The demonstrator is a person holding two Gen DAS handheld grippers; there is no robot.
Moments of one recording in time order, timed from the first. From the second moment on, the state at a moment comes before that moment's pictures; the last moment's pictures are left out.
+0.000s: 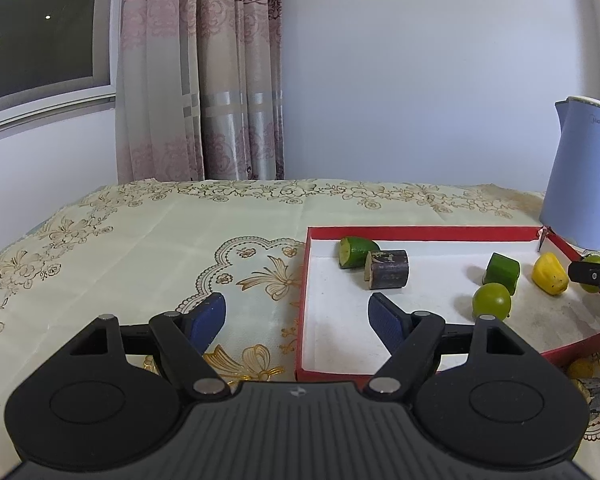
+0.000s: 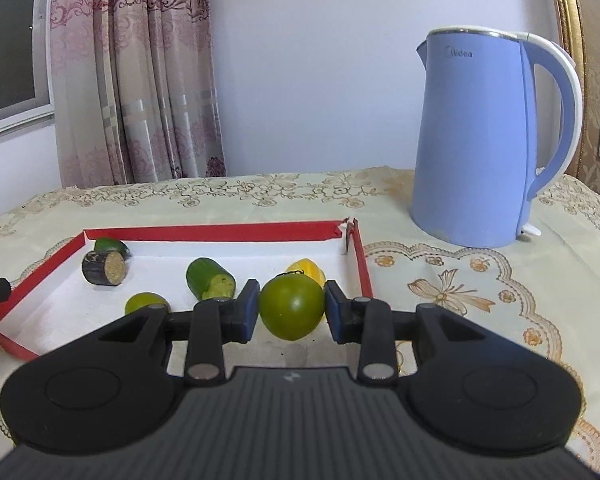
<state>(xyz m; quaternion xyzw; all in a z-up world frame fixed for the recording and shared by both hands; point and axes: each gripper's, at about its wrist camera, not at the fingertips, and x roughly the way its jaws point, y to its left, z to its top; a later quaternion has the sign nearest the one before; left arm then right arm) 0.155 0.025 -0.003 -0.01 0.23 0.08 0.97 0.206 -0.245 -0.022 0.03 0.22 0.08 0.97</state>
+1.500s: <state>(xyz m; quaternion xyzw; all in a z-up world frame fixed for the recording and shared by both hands) 0.113 -0.042 -0.017 0.18 0.25 -0.22 0.93 0.092 -0.223 -0.004 -0.08 0.14 0.15 0.98</state>
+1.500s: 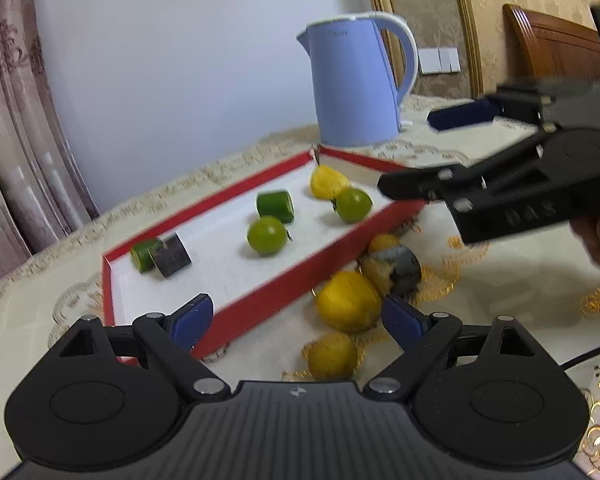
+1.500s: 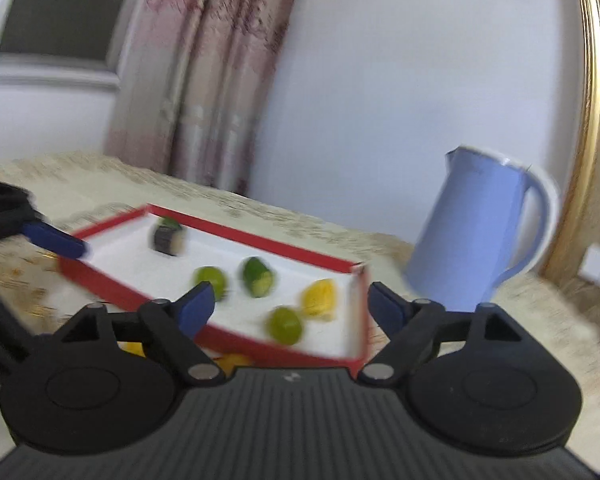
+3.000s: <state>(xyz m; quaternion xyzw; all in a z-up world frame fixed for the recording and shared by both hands) 0.127 -0.026 -0.018 0.12 0.29 -0.23 0.92 0.099 -0.222 -0.016 -0.08 0.19 0.22 0.95</state>
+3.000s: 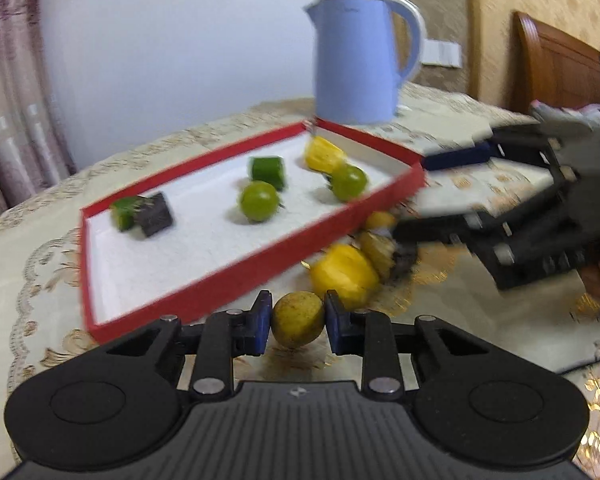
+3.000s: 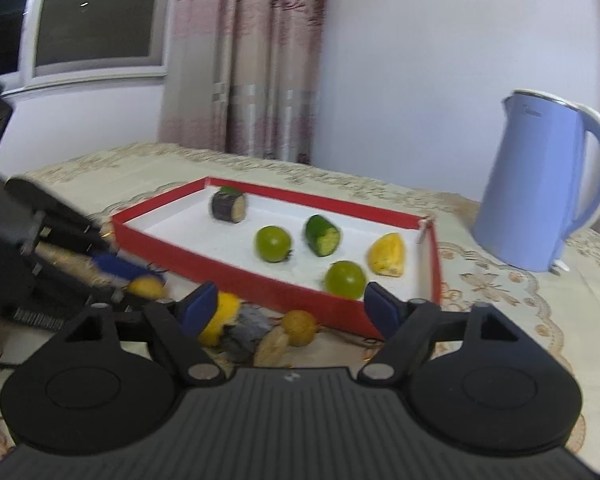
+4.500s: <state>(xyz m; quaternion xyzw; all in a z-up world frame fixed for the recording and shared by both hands) 0.129 -0.015 -0.008 0.09 0.27 -0.20 0.94 0.102 -0.220 -0.030 -0.15 0.27 0.20 0.93</state>
